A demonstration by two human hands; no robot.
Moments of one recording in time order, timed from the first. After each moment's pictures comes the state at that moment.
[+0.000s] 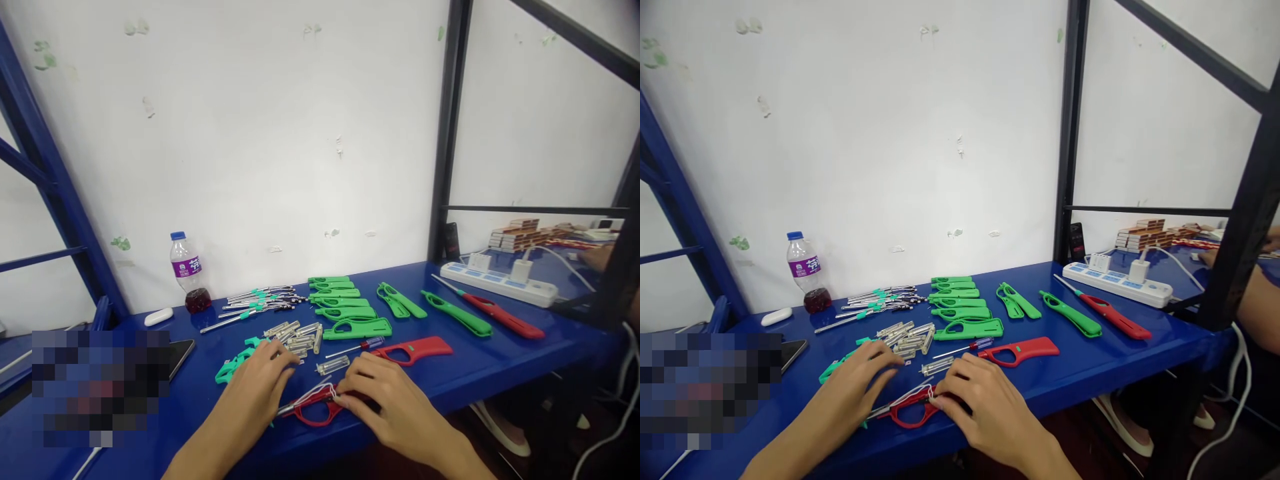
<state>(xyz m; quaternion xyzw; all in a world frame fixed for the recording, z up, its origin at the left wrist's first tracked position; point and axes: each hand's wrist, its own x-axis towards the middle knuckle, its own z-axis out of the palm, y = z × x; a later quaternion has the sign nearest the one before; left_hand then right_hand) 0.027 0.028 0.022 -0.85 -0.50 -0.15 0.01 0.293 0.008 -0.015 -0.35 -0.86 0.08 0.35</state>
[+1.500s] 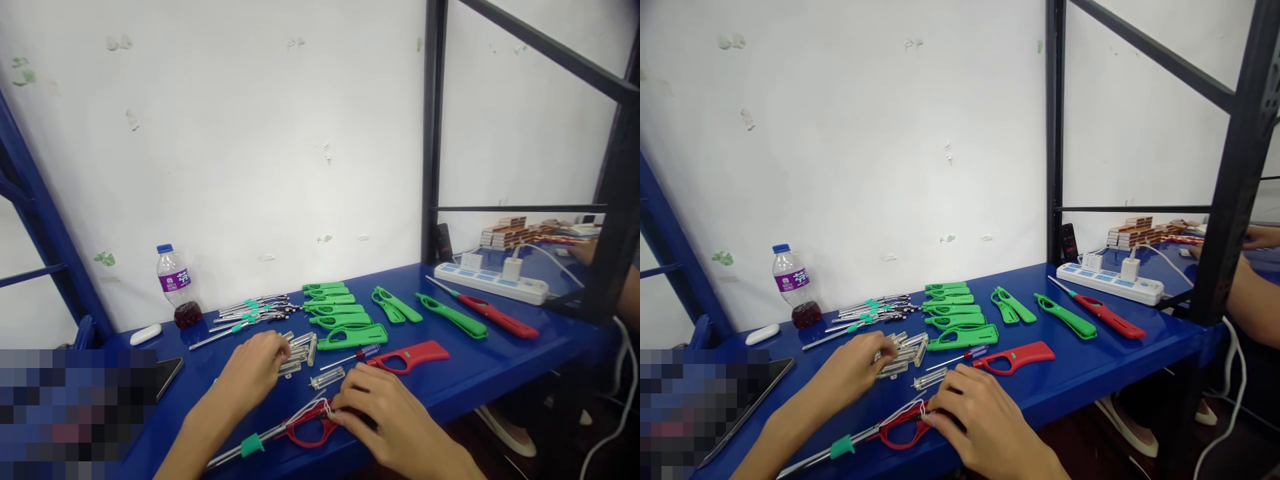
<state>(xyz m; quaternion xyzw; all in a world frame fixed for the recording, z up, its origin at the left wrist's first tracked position) 0.043 0.068 0.061 -0.82 -0.56 -0.08 0.02 0.292 0.010 -0.018 -0.35 -0.86 0.08 0.35</state>
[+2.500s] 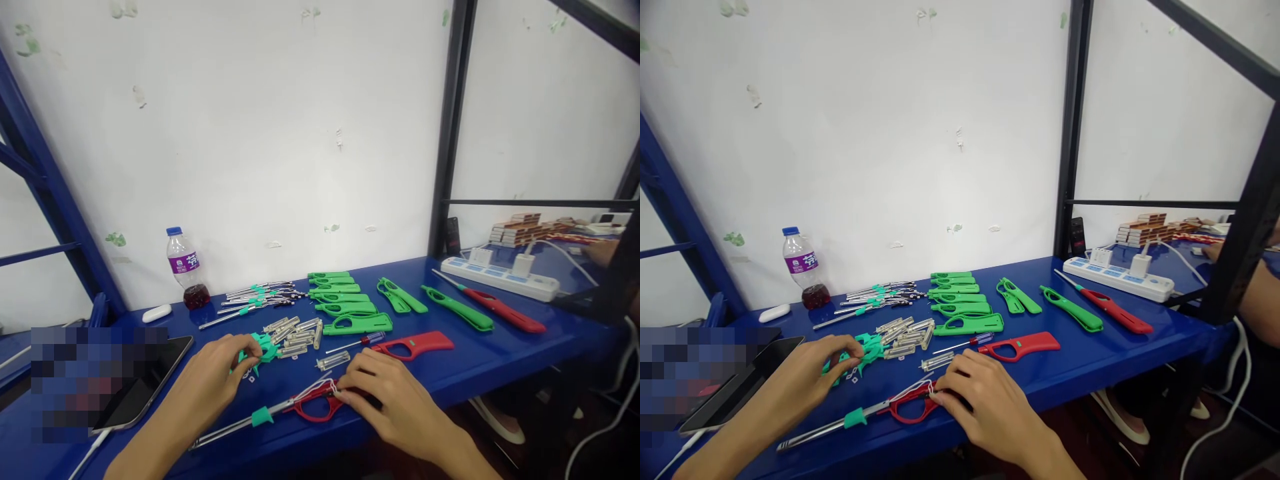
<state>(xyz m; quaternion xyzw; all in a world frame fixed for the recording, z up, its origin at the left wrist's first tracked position) -0.021 0.028 0.054 -0.79 -0.58 -0.18 -0.03 0.294 0.009 -0.018 -0.35 -0.87 0.07 0.35</state>
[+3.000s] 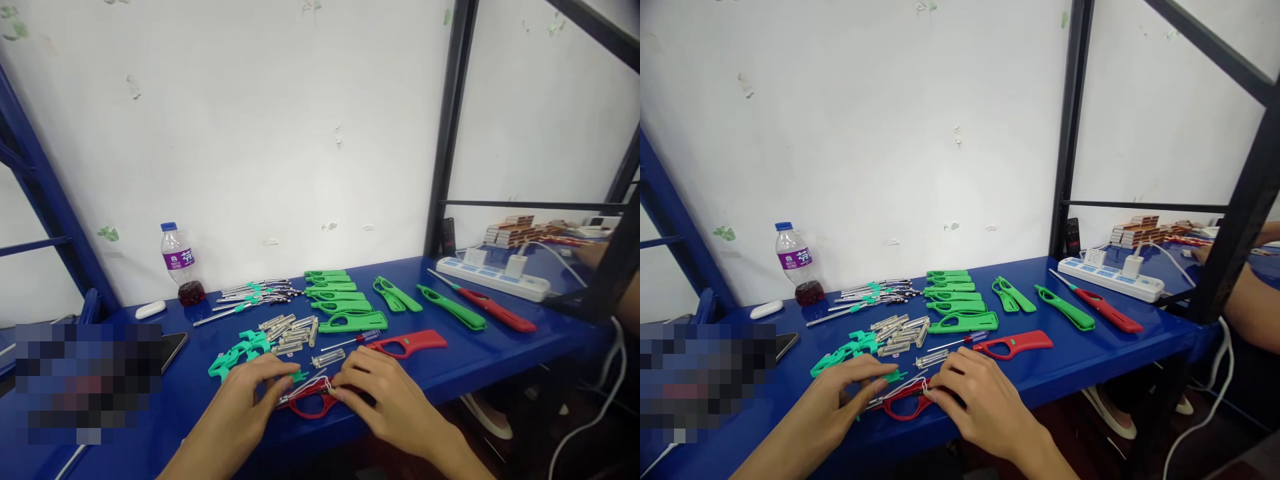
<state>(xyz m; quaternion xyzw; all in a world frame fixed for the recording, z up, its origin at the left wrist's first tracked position) 0.033 0.003 0.032 -0.79 -0.51 -0.28 -0.21 0.293 0.010 -0.018 -0.36 -0.87 0.07 0.34</state>
